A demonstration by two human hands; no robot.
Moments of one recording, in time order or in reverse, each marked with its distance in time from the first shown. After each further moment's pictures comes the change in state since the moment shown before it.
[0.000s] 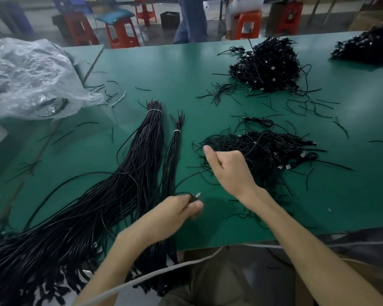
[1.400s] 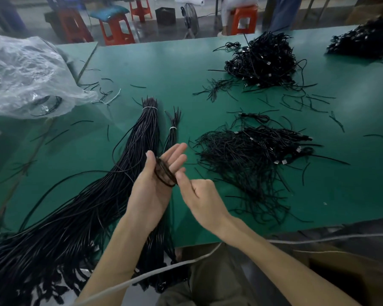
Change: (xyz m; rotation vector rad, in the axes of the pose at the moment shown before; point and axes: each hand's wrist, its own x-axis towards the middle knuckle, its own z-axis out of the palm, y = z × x) left_hand 0.014 0.009 -0.014 -1.452 0.347 0.175; right_hand -0.055 -0.055 0.036 0.359 -0.174 0.155
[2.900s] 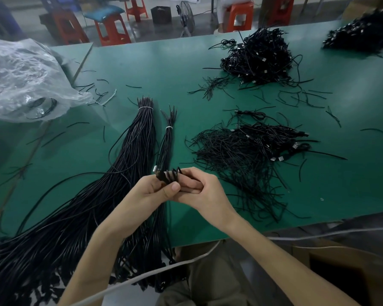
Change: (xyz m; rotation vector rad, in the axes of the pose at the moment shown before) left_hand -0.026 0.024 -0.001 0.717 -0.343 -0.013; right_hand -0.004 0.005 -0.016 0.388 -0.007 0.105
